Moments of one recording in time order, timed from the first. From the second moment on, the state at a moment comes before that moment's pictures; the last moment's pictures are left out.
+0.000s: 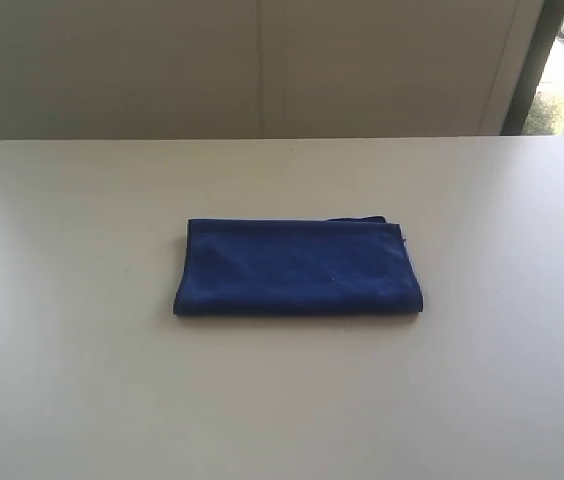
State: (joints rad) left arm -0.07 0.67 -0.02 -1.69 -0.68 1.07; right arm -0.05 0.01 -0.01 -0.15 0.32 0.21
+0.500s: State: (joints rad) left arm -0.07 0.67 -0.02 -1.69 -0.68 1.07; right arm -0.05 0.01 -0.01 -0.02 0.32 0.04
